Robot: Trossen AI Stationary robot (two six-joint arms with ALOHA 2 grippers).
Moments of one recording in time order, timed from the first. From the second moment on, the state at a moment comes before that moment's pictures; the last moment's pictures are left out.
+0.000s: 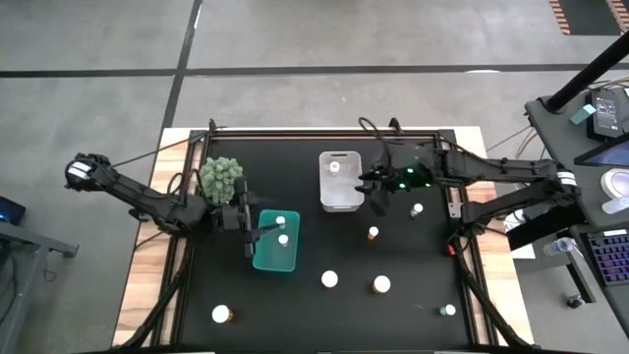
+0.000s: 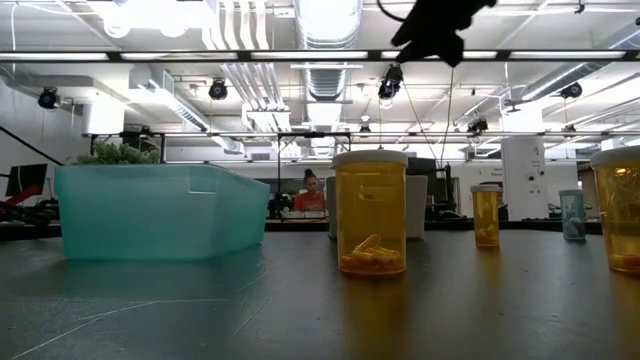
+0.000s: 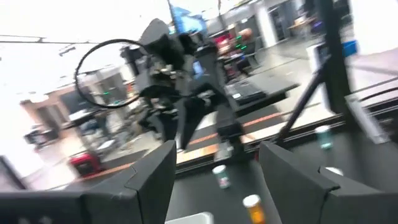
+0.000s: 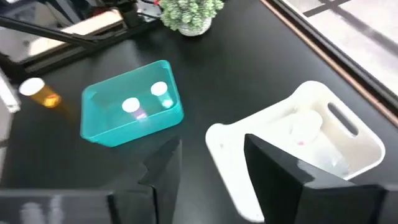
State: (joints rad) left arm -0.37 0.95 0.63 0.45 -0.49 0.41; right arm -0.11 1.21 1.11 -0.53 0.03 0.28
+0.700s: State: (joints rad) left arm -0.32 0.85 0.56 0.29 -0.53 0.40; right arm -0.36 1.68 1.37 -0.63 0.04 0.17
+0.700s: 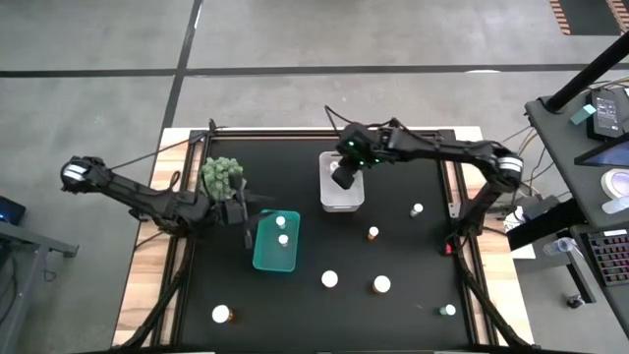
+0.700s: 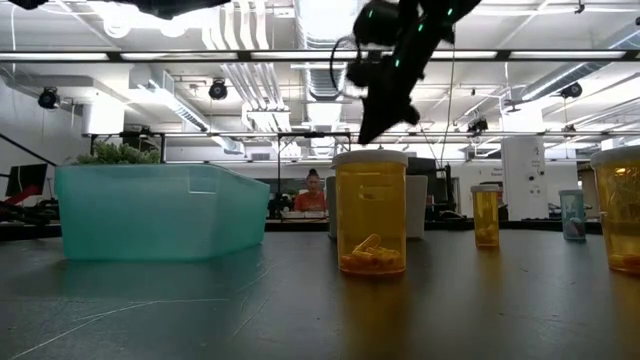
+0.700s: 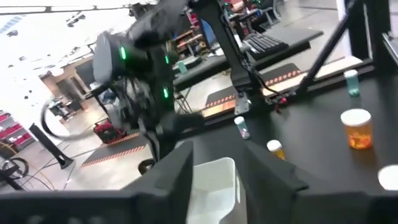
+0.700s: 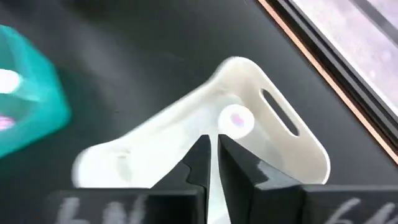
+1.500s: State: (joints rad) left arm -0.31 0.82 0.56 0.28 -0.53 0.43; right arm -0.44 1.89 1.37 -0.56 0.04 0.15
